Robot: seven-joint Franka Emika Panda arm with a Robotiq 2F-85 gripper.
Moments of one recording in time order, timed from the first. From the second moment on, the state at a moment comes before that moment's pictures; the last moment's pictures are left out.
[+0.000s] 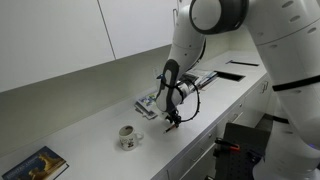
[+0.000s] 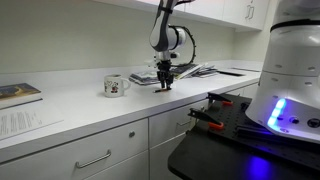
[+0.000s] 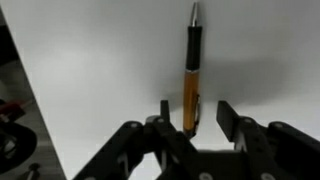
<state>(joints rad) 0.00 0.49 -0.28 -2.32 0.05 2.78 1.67</state>
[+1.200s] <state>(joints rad) 0.34 0.42 -0.53 -2.30 -0.30 2.77 1.83</state>
